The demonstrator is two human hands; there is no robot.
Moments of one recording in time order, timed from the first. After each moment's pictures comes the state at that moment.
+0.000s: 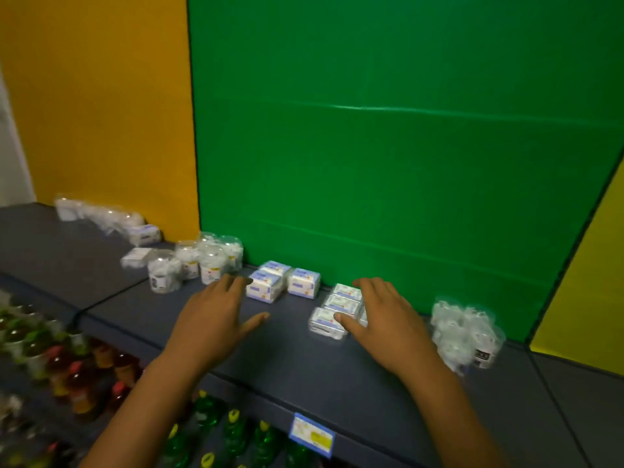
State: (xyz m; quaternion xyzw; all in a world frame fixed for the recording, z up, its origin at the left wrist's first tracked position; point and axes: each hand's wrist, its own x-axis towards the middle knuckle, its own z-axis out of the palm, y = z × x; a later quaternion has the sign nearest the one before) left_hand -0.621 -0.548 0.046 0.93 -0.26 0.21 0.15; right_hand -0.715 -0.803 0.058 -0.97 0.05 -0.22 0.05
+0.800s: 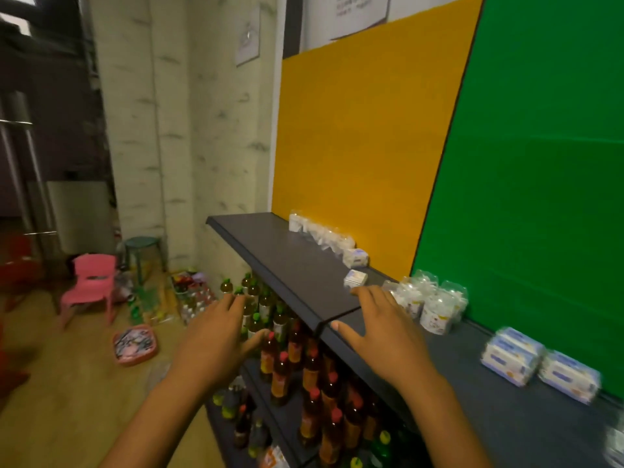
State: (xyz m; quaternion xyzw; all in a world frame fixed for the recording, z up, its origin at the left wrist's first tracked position) left_hand -0.609 -0.197 0.027 0.96 0.01 0.24 0.11; right_hand -0.554 -0.452 0.056 -0.95 -0.22 -0.21 0.11
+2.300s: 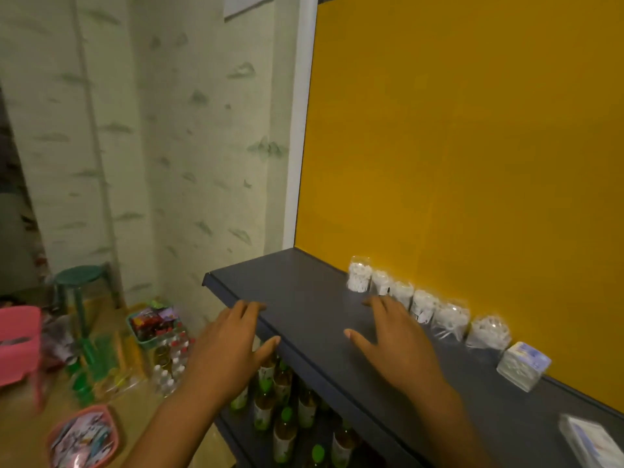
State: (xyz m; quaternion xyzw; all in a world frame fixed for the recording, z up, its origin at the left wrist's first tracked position) left_hand -0.139 0.151 0.026 0.96 -0.07 0.21 0.16; right_hand -0.116 -0.106 0.040 -0.97 -0.11 -0.18 0.13
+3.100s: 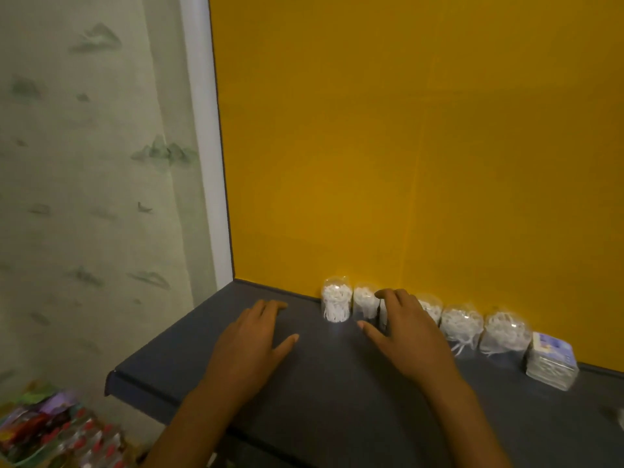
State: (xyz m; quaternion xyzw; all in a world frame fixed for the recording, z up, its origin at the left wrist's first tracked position) left_hand 0.106 0.133 0.022 0.92 -0.29 0.14 0.22; right_hand 0.032 -0.111 0.016 -0.95 0.10 -0.25 0.12
